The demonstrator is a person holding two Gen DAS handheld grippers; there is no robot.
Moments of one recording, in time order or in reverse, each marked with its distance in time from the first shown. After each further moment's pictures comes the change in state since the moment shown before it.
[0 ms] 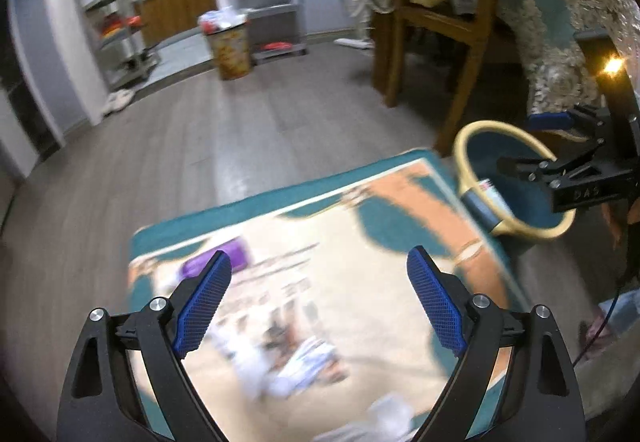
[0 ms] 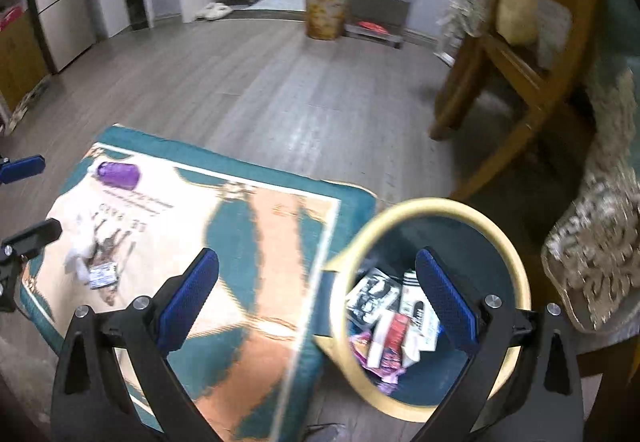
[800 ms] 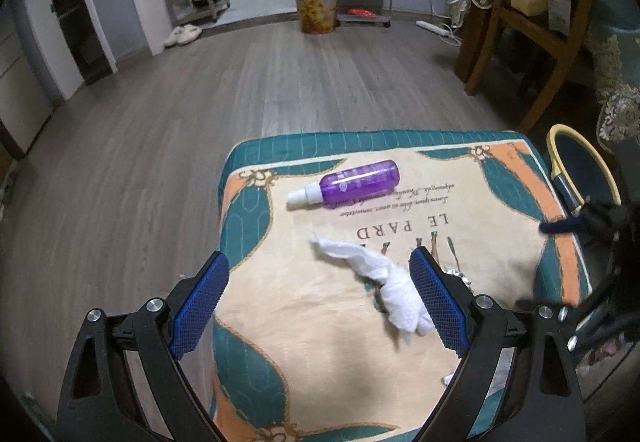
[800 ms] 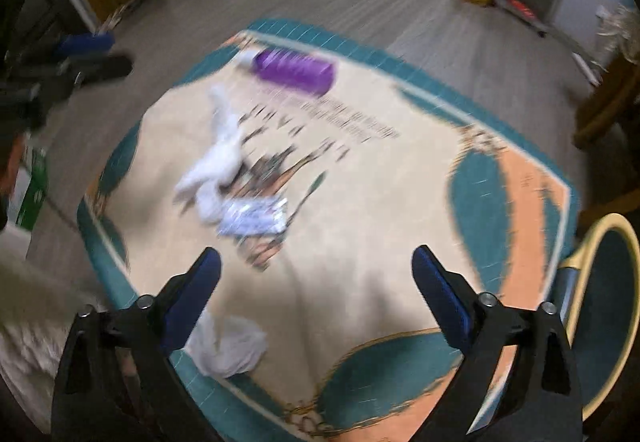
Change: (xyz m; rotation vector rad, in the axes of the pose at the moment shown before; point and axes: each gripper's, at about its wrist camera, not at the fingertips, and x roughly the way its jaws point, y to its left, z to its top) left arm -0.002 0.135 -0.067 -0.202 0.104 0.101; right arm 0.054 0.180 -0.048 -0.265 0.238 0.367
